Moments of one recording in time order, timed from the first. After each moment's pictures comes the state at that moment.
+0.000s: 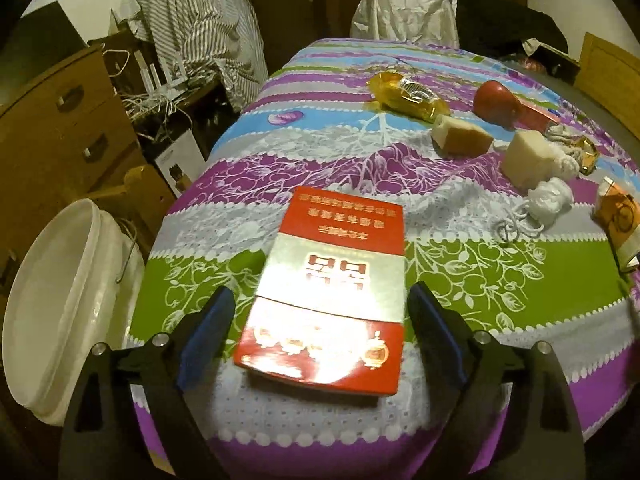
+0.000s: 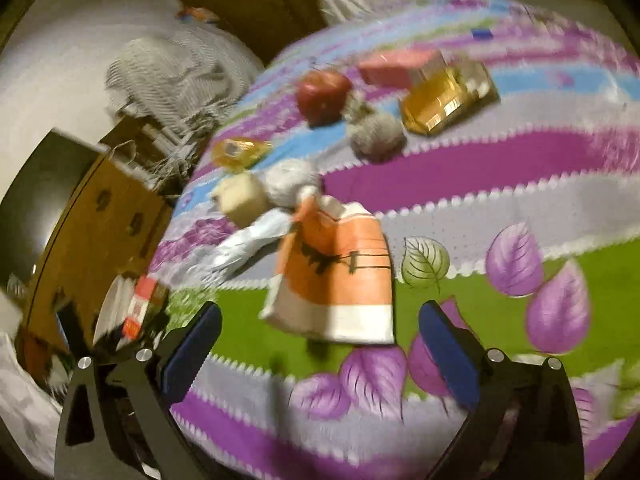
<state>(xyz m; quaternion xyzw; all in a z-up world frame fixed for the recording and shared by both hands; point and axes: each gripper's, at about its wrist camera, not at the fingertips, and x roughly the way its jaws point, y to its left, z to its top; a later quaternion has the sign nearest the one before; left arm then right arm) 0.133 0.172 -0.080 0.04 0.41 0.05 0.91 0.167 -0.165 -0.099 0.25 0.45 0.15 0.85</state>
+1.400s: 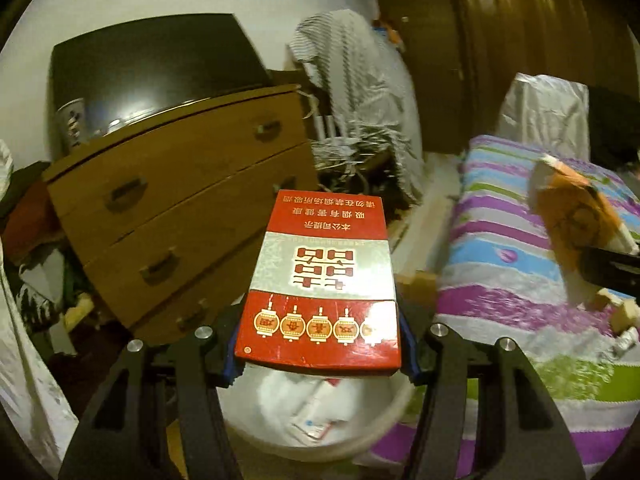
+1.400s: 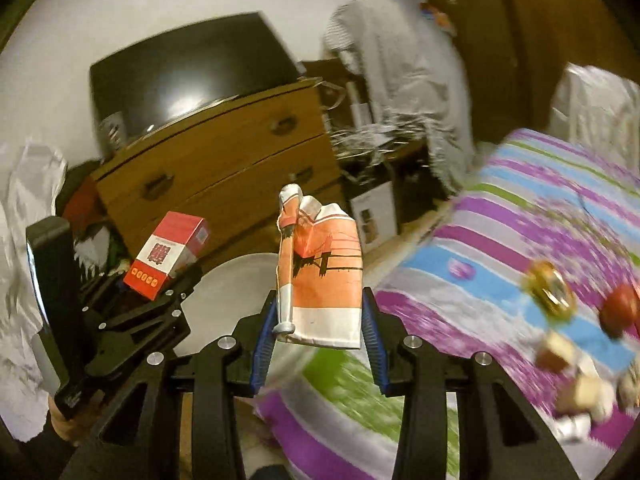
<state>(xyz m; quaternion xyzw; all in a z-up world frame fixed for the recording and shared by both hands) 0.048 0.341 0.071 0.00 0.28 0.30 0.91 0.152 0.200 0.093 -0.02 0.32 0.43 0.85</state>
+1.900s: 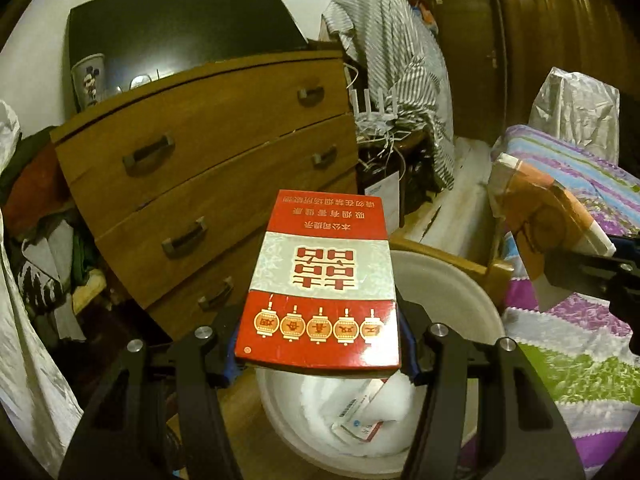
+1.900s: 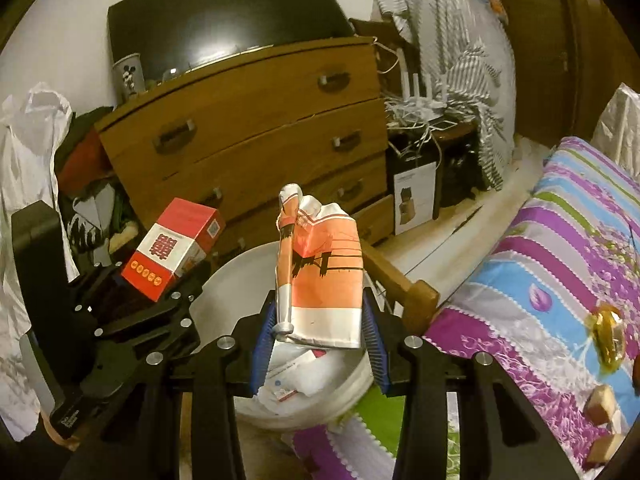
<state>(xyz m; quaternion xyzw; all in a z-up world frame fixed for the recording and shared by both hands) 0.040 0.416 0.050 -0.03 0.31 0.34 0.89 0.169 0.344 0.076 -0.09 0.35 0.46 0.81</state>
